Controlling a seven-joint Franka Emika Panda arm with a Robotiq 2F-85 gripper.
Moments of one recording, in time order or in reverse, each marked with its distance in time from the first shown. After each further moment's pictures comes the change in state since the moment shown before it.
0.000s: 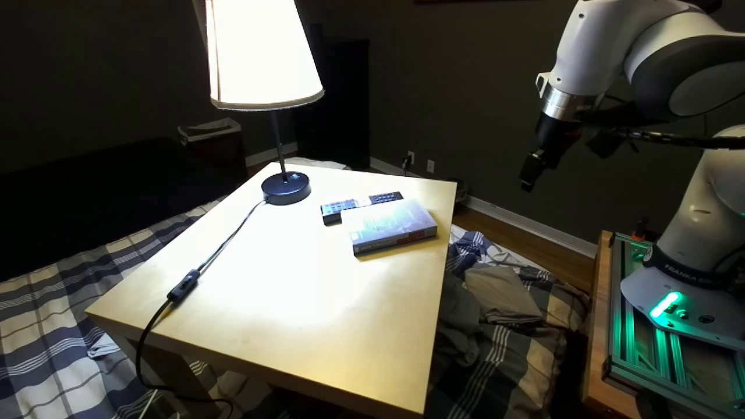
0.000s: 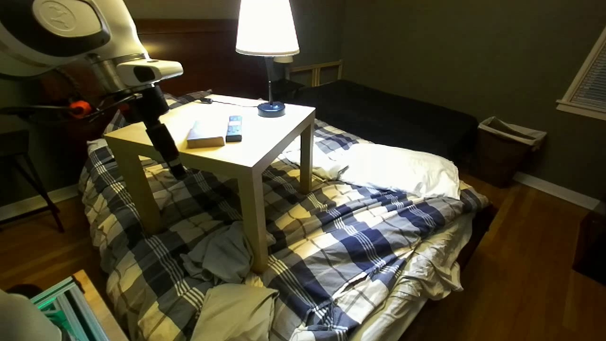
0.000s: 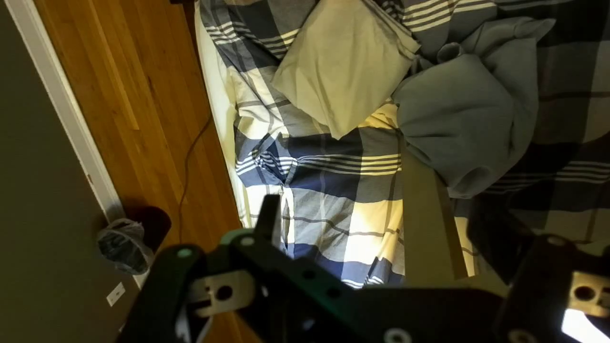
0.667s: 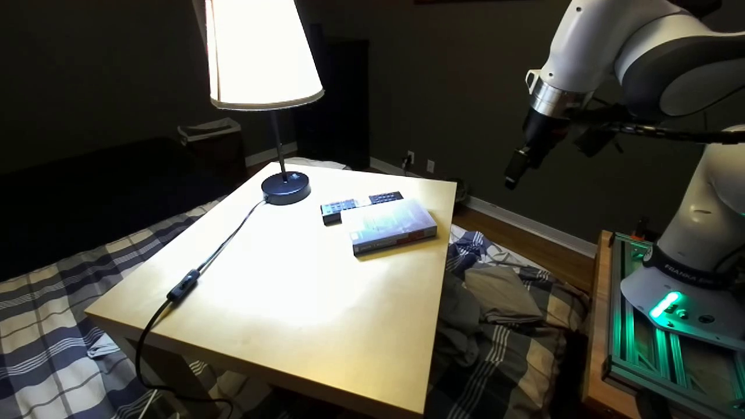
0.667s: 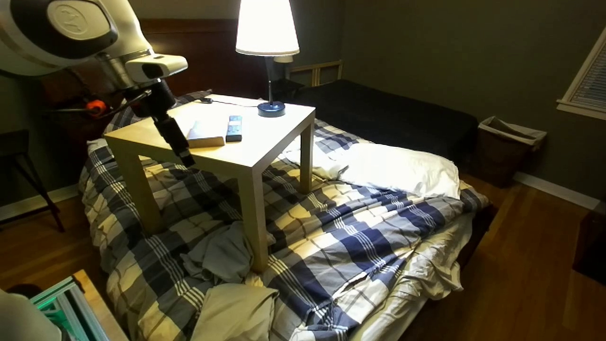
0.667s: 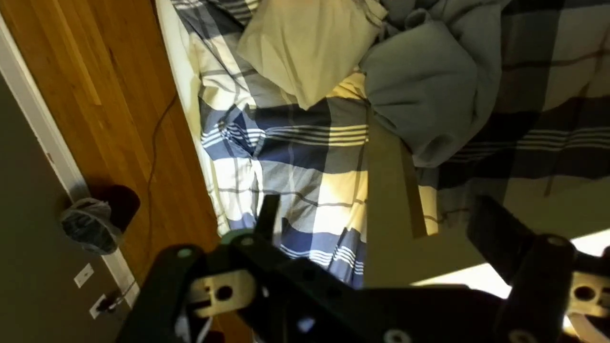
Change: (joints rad) arm 0.007 0.061 -0.008 0.024 0.000 0.125 0.003
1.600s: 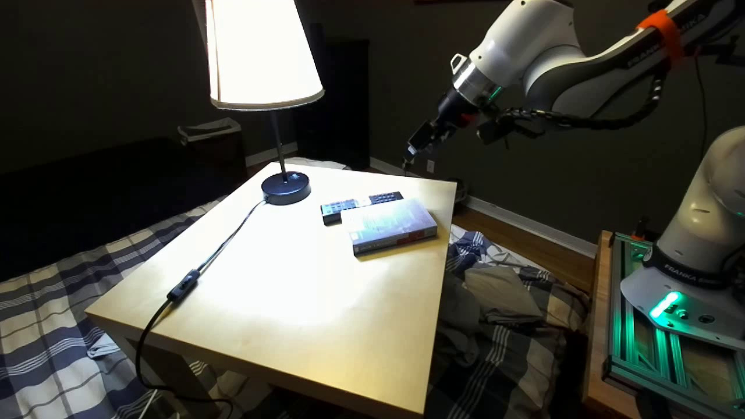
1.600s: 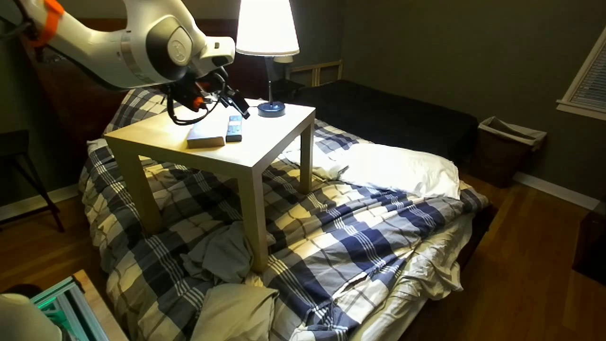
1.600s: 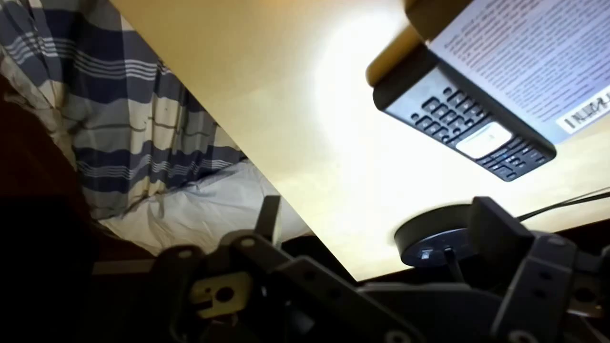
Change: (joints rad) arm -0.096 0.490 -0.014 0.252 -0.187 0.722 -0.023
